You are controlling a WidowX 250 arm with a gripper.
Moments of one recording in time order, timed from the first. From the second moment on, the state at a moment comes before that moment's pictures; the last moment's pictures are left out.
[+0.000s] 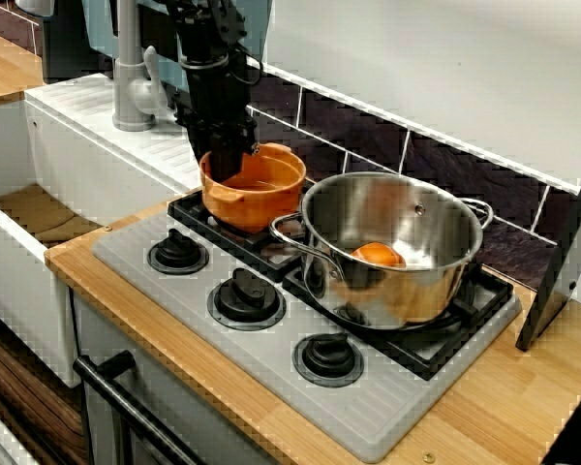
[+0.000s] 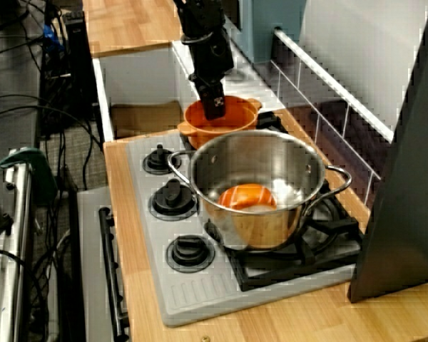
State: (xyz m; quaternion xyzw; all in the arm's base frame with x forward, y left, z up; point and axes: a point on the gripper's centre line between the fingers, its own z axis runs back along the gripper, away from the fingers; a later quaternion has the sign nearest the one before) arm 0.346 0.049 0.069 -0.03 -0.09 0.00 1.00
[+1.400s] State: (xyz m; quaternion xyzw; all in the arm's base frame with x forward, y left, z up) arm 0.352 0.019 0.151 0.00 -0.11 -0.04 0.99
